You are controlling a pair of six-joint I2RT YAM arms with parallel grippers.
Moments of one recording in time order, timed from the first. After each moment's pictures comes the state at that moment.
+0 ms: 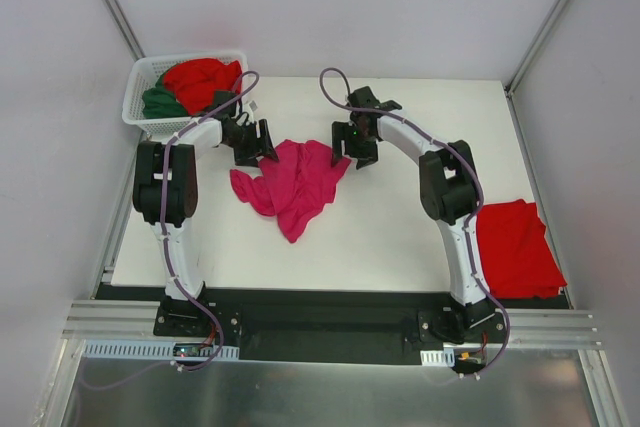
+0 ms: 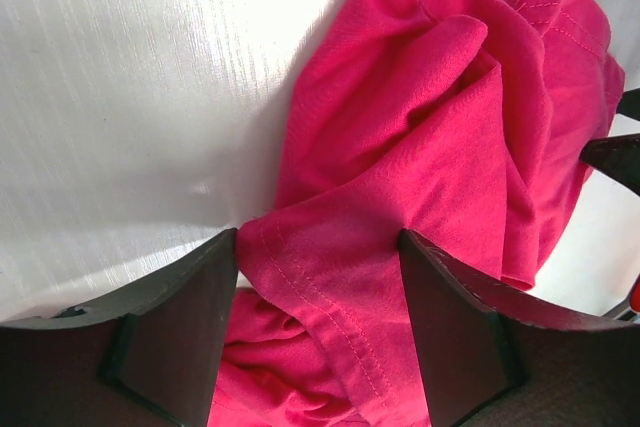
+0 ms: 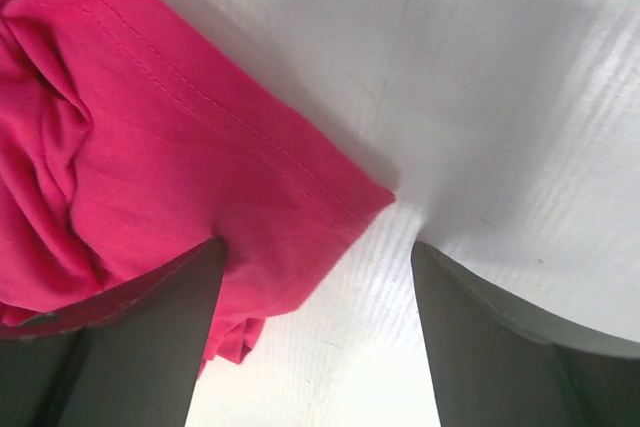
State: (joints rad) left arm -0.10 2.04 1.46 -0.52 0.49 -0.31; right arm 0.48 2.30 1.92 -0.79 -0.19 0.40
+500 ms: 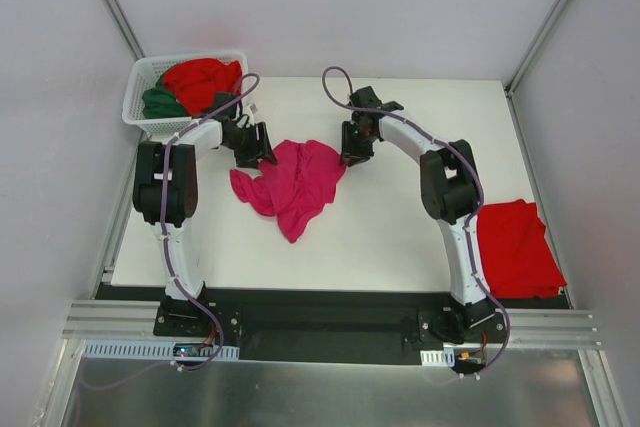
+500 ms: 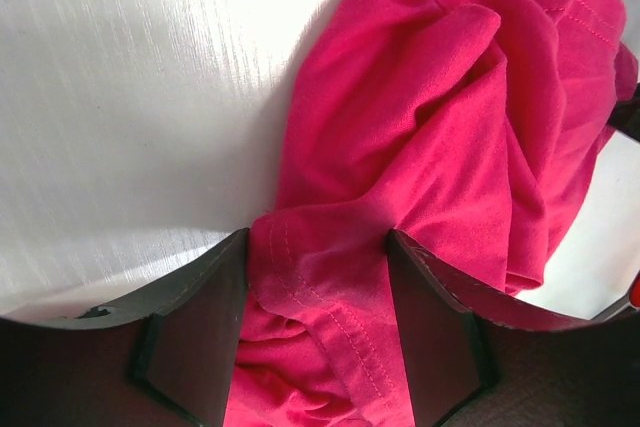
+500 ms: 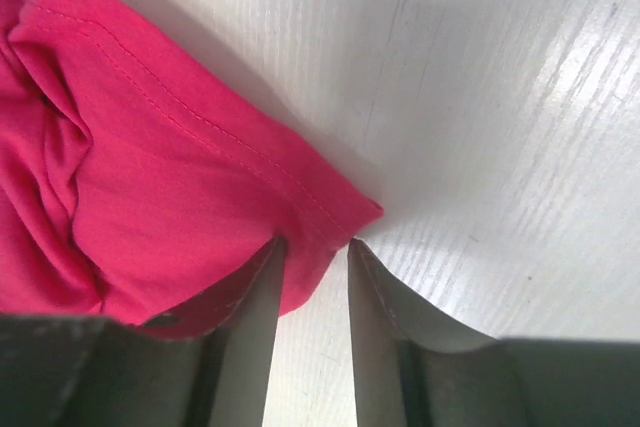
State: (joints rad) left arm -0.10 2.04 1.44 -0.52 0.50 -0.31; right arm 0.46 2.30 1.90 -0.75 -0.20 0.41
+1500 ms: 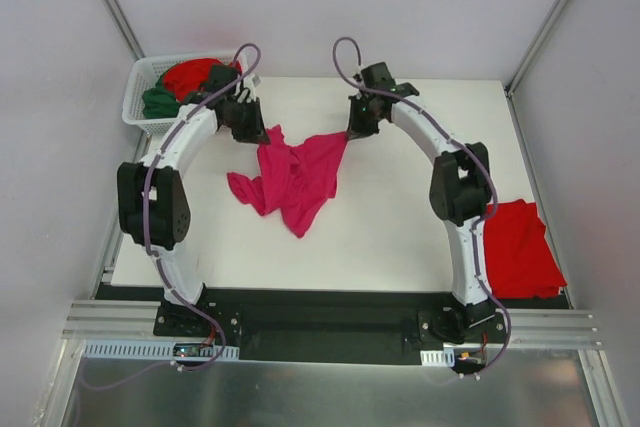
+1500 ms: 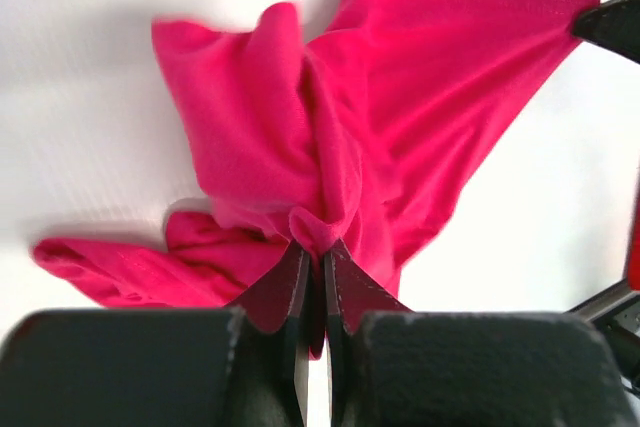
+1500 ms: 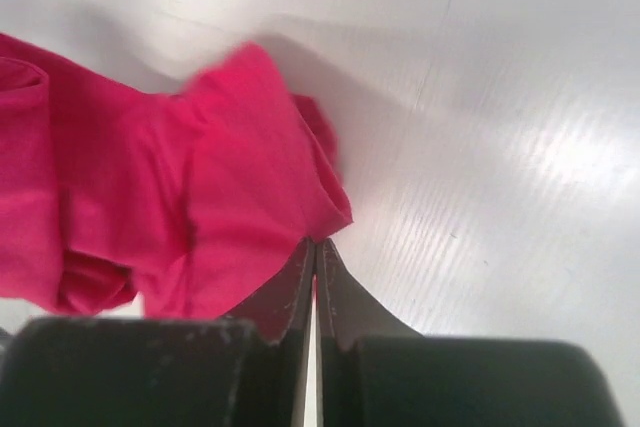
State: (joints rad) left arm -0.16 1.85 1.56 -0.71 0.41 -0.27; right arm 0.43 2.26 2.02 -0.77 -0.23 0.38
